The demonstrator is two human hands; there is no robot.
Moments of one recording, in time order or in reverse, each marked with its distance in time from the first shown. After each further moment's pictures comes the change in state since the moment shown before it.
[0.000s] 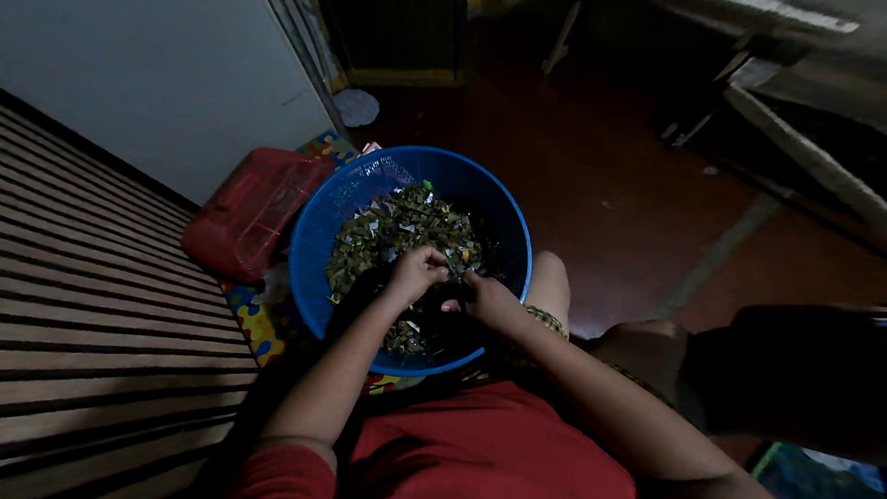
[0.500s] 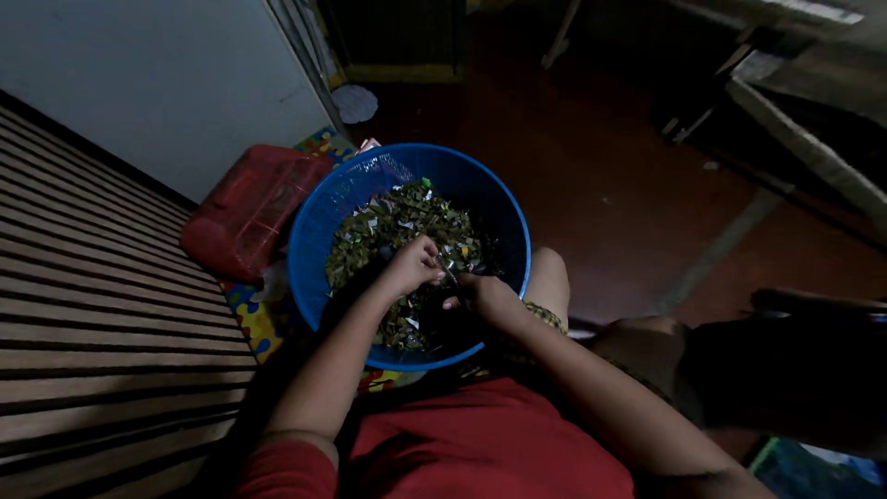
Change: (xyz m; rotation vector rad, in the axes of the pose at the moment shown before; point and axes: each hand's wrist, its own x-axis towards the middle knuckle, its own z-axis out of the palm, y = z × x) left_hand 0.003 0.007 -0.012 0.113 -0.117 -0.046; right_hand 0.000 0.001 -0.001 0.002 -0.043 -0.017
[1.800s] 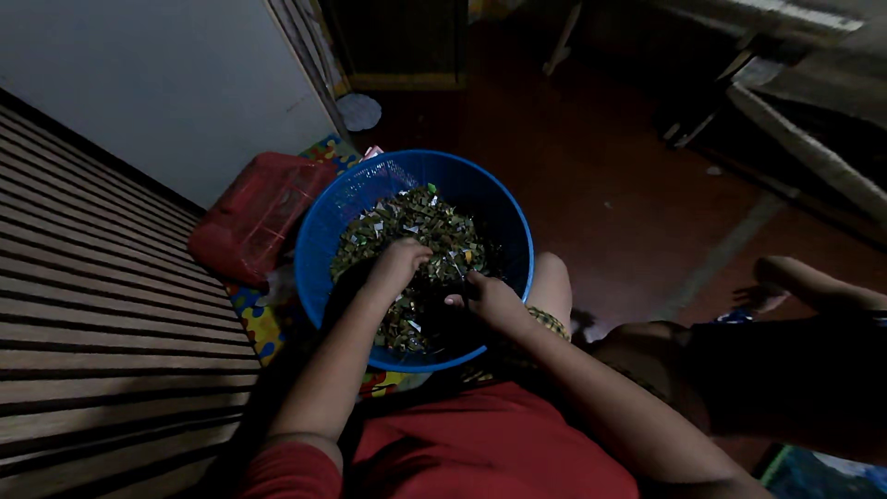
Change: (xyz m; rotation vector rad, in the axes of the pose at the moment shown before) left_hand 0.000 -0.008 -0.020 0.684 0.235 0.276; right_hand -0.002 -0.002 -0.002 0.061 0.067 0.062
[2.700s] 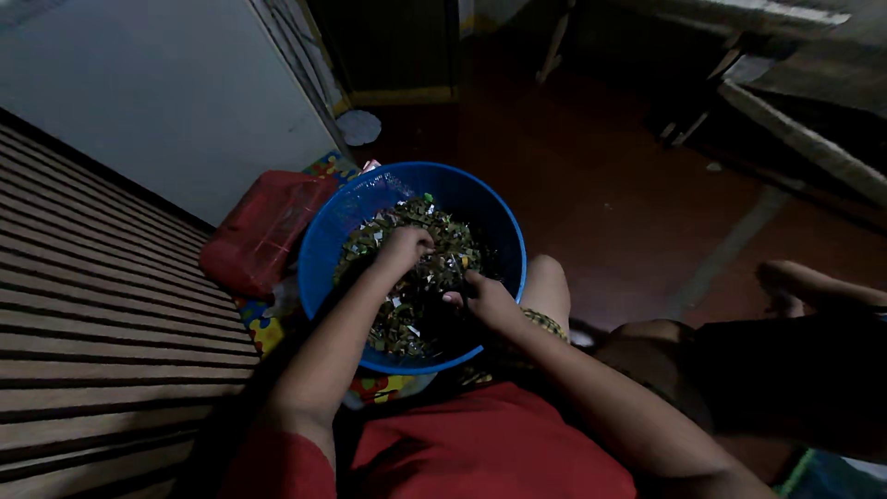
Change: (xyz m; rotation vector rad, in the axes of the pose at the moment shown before) left_hand 0.038 0.011 -0.015 -0.008 -0.043 0.008; right_hand -0.004 0.003 -0.004 0.175 0.053 -0.042
